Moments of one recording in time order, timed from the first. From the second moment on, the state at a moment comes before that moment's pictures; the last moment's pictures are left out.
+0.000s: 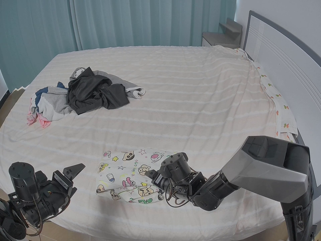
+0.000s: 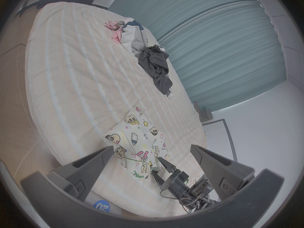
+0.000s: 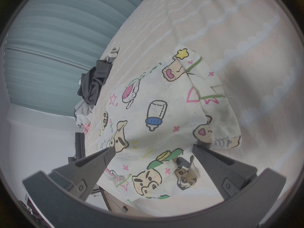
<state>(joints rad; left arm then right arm) -0.38 1.43 -0.02 -1.00 0.14 -1.17 0.82 2.42 -1.14 -0.62 -0.16 1.19</state>
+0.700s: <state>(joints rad) -0.38 1.43 -0.02 -1.00 0.15 -1.17 0.82 2.39 -1.13 -0.48 -0.16 1.18</state>
